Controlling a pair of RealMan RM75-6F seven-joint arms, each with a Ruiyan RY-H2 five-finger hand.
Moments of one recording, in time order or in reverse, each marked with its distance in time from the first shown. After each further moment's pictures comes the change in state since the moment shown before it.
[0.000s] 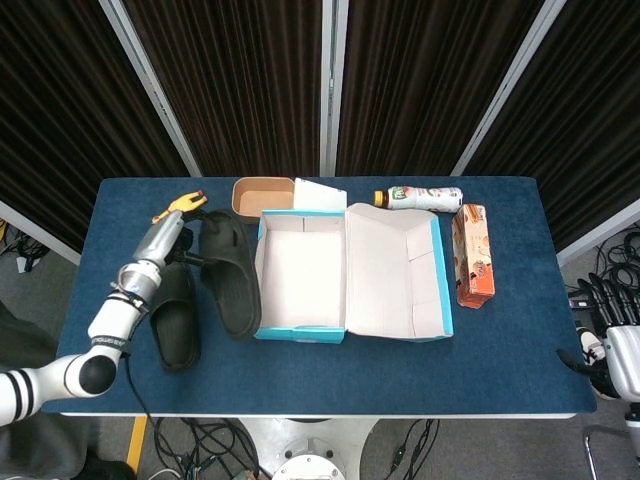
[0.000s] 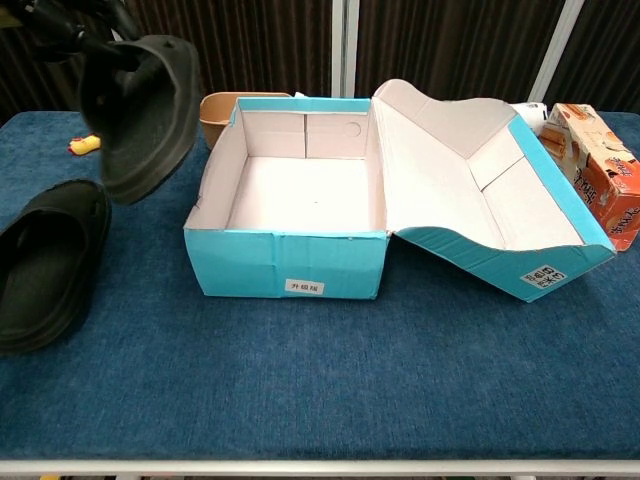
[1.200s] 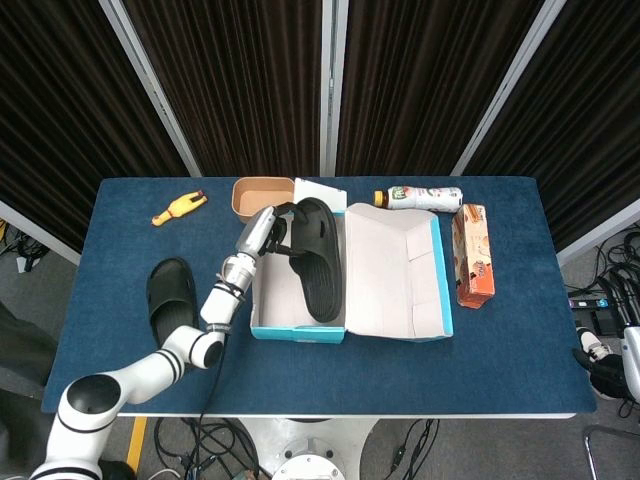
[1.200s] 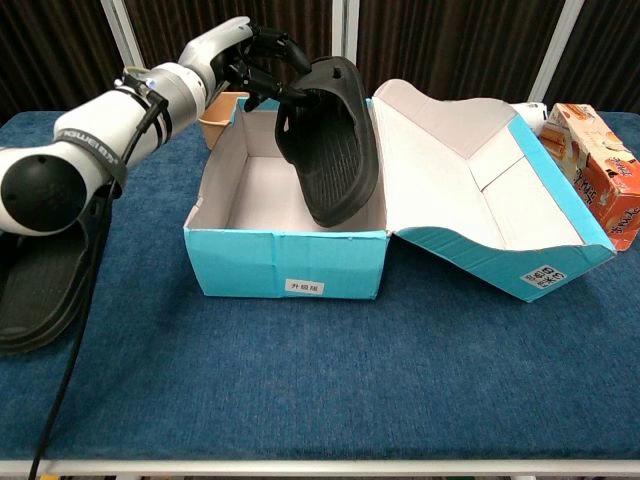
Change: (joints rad) left arm -0.199 -0.781 -0.076 0.982 0.523 0.029 -0.557; right arm -0.025 0.069 0.011 -0.109 0.048 0.007 -0.085
